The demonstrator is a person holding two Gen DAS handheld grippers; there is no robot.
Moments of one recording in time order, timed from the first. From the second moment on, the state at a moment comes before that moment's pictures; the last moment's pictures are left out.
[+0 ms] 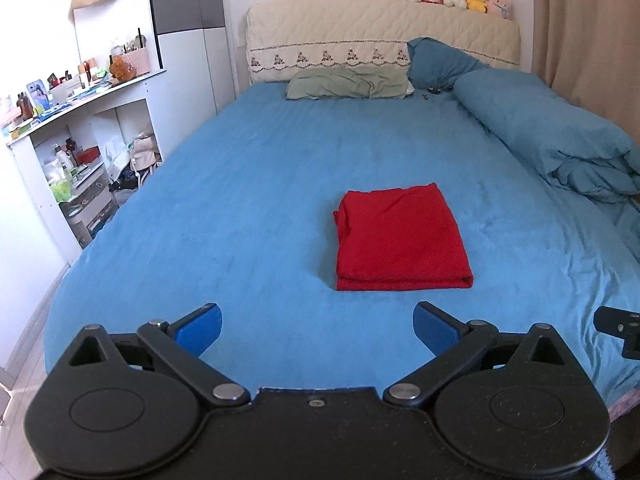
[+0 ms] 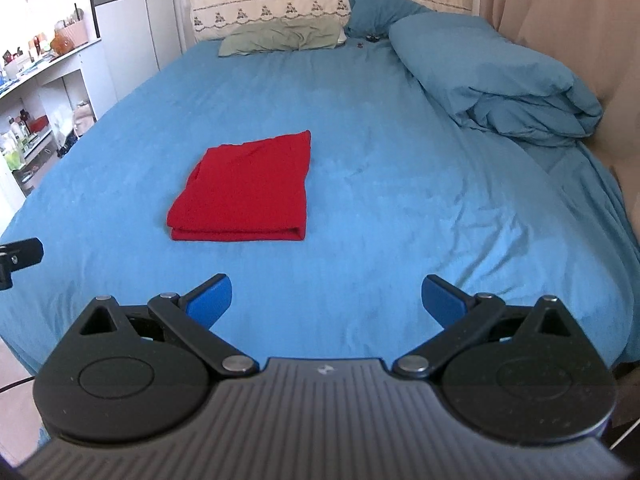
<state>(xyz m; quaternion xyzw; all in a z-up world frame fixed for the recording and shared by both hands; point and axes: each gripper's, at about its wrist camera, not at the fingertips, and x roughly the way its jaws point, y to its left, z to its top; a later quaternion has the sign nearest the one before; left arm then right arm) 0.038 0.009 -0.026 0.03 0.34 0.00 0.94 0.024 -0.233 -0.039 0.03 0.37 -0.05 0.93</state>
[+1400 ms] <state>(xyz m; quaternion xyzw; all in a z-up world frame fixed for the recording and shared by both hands) 0.032 0.004 -0.024 0.05 0.33 0.00 0.94 0.026 -0.236 -0.033 0.03 0.37 -0.06 0.93</state>
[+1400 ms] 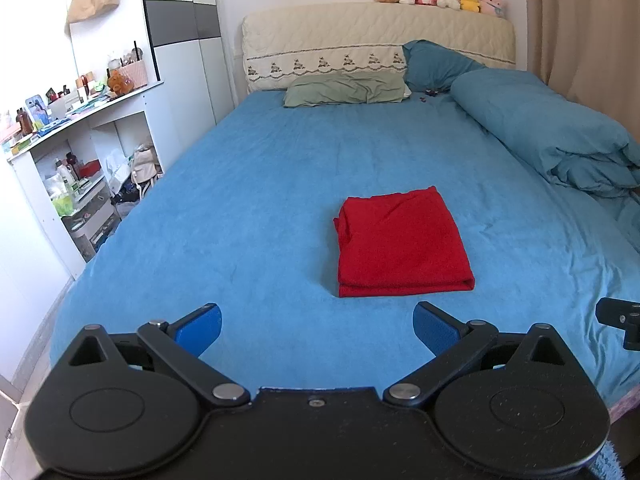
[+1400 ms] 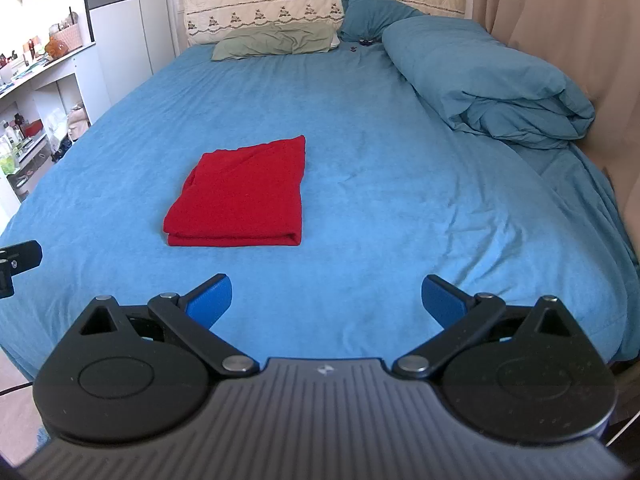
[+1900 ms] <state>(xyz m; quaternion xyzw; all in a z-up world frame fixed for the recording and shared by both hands) 0.033 0.005 -0.024 0.05 0.33 0.00 0.94 0.026 -0.236 -0.033 0.03 0.37 -0.06 0.93</state>
